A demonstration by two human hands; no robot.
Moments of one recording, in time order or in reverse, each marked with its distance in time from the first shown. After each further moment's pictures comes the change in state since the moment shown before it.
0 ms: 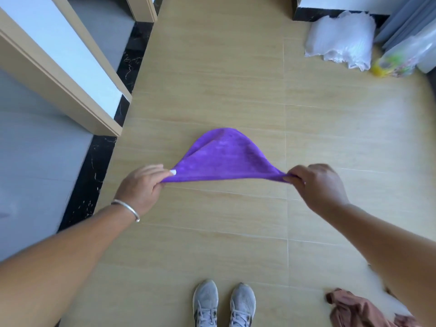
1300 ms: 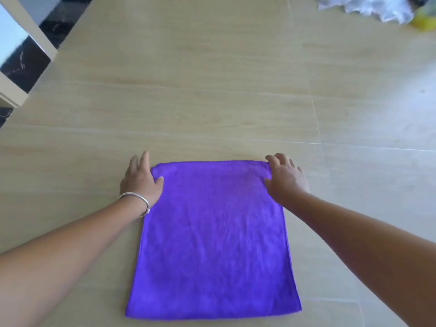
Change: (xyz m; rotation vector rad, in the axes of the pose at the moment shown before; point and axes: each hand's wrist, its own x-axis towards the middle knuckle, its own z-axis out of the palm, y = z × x) left_hand 0.084 -0.156 0.489 -0.043 -0.069 -0.606; right_hand 0.041 0.140 0.504 -0.123 -0.276 0.296
